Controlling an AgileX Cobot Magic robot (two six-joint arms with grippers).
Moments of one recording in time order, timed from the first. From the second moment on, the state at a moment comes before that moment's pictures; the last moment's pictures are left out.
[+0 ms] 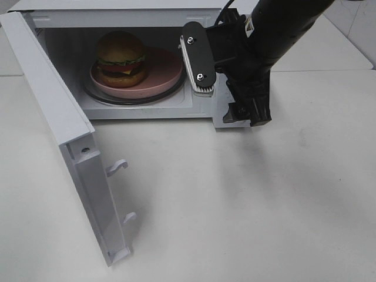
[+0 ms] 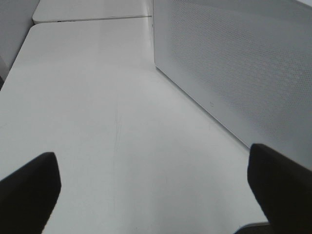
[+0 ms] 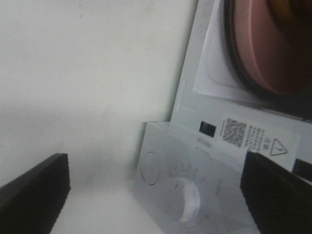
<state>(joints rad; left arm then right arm) 0.07 0.00 -0.52 -0.14 1.09 0.15 0.60 1.70 -1.24 -0.19 0.57 -1.11</state>
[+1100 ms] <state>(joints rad) 0.07 0.00 -0.52 -0.14 1.09 0.15 0.67 1.98 -1.48 -0.20 0.39 -1.12</state>
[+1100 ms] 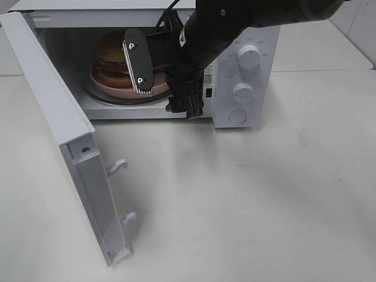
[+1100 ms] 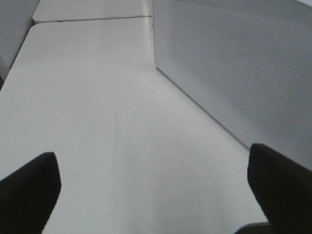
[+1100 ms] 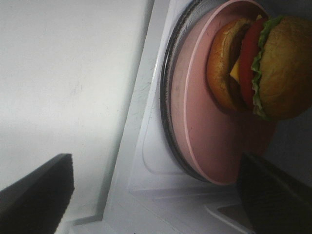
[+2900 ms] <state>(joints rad) 0.07 0.00 -0.52 -0.14 1.09 0.15 0.63 2.45 -2.04 -0.08 0.57 -1.00</state>
